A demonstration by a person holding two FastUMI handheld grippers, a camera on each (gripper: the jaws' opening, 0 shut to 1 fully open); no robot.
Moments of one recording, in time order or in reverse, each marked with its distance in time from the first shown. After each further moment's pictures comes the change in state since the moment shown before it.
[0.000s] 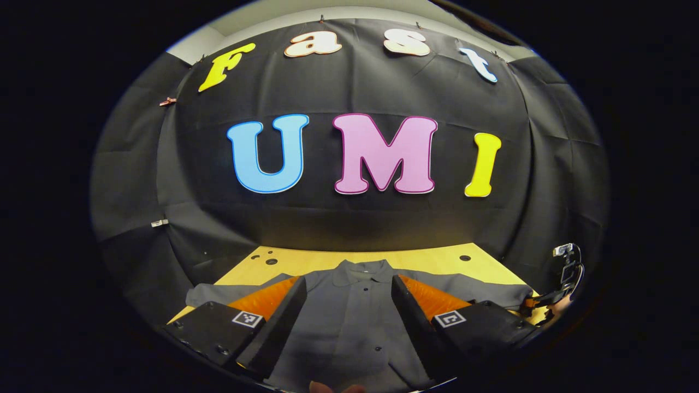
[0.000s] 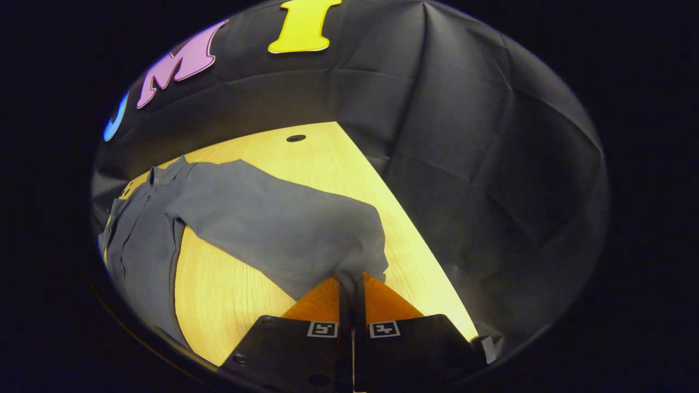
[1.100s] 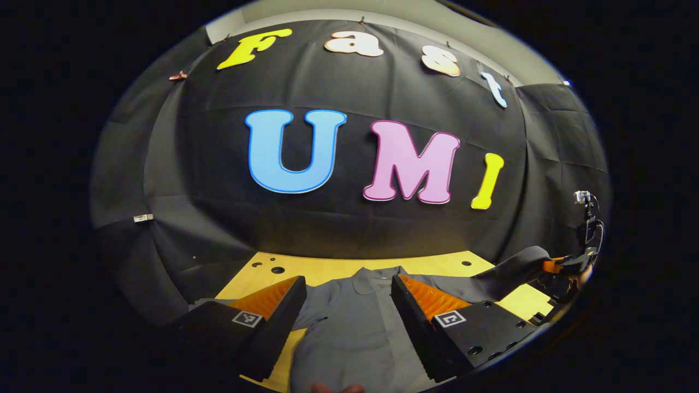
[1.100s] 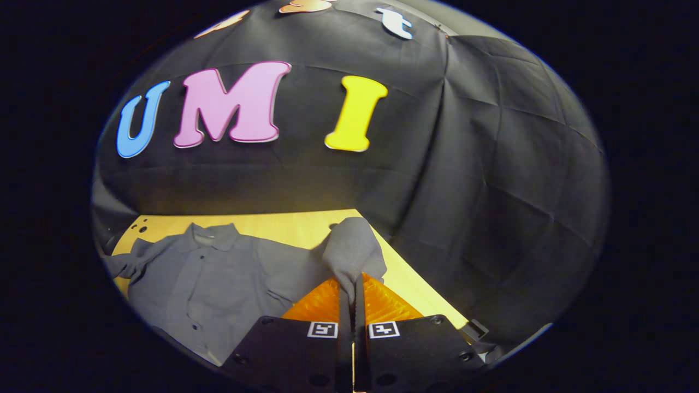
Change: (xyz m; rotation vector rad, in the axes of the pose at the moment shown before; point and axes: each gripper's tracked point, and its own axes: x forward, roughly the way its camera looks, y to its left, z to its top) left arm 0.038 0.172 -0.011 -0.083 -0.049 -0.143; right arm -0.183 0.198 0.129 -0.066 -0.370 -0.106
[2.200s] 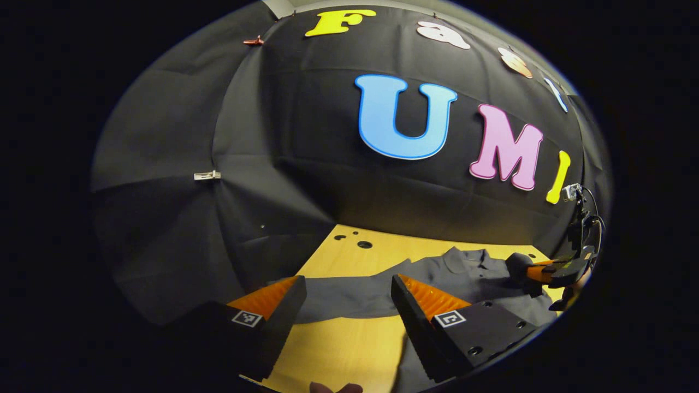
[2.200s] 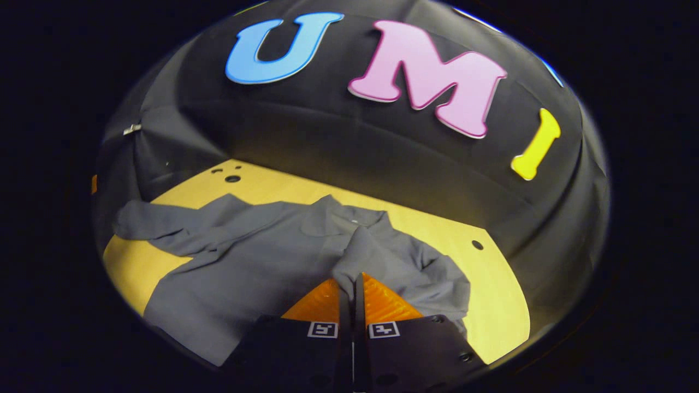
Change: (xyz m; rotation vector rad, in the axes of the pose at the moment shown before) left arm 0.000 0.228 -0.097 -0.098 0.088 0.285; right arm 0.013 0.349 -0.069 -0.315 0.100 0.410
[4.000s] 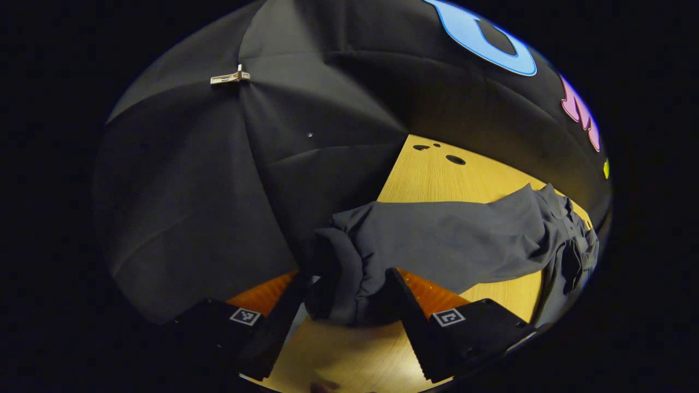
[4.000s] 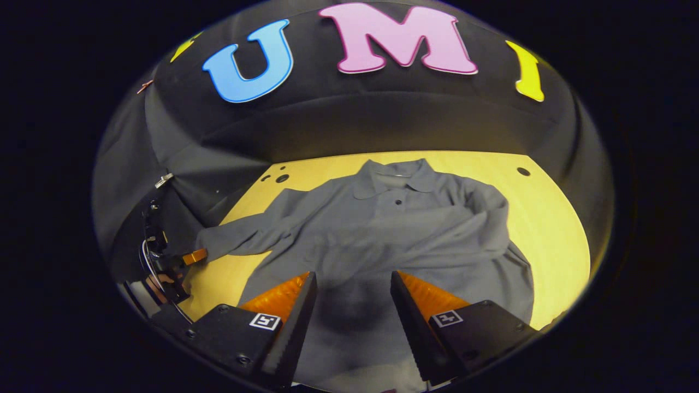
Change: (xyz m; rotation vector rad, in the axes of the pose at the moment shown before) left arm 0.123 0.138 -0.151 -0.048 0.426 0.202; right arm -0.089 0.017 -0.032 0.368 0.148 0.258
